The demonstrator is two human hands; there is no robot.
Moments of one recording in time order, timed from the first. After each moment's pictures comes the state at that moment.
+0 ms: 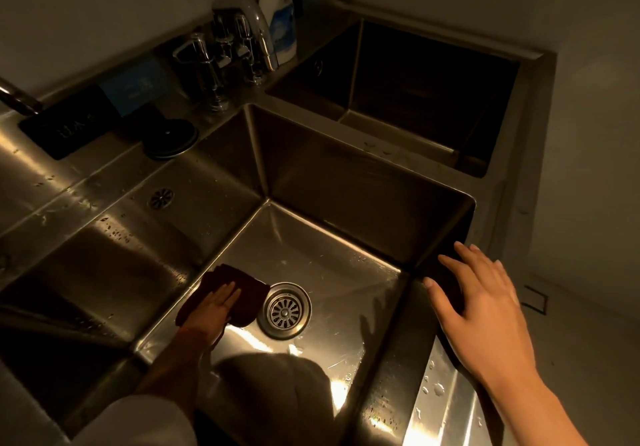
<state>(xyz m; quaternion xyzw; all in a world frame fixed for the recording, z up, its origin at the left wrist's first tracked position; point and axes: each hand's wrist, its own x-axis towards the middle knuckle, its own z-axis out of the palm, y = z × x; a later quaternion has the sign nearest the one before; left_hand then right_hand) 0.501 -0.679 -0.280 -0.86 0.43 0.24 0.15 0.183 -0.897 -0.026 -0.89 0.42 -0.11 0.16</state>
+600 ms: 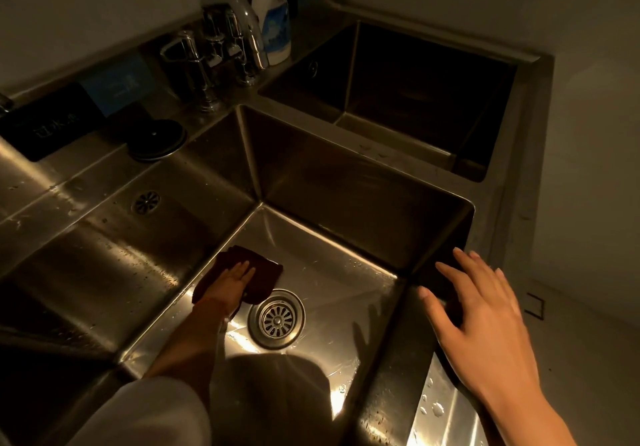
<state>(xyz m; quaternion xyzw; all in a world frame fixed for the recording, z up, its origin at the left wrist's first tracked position) 0.517 -0.753 -0.272 -0.85 0.45 0.22 0.16 0.185 -0.897 -0.026 -0.88 0.43 -0.10 0.16</state>
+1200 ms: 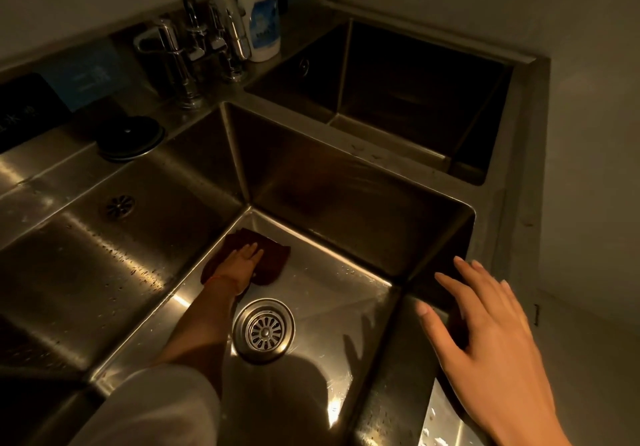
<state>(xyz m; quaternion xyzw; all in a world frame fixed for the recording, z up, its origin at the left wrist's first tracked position) 0.534 -0.819 -0.275 -0.85 0.46 0.21 0.13 0.187 -0.899 -0.029 -0.88 0.43 -0.12 0.16</state>
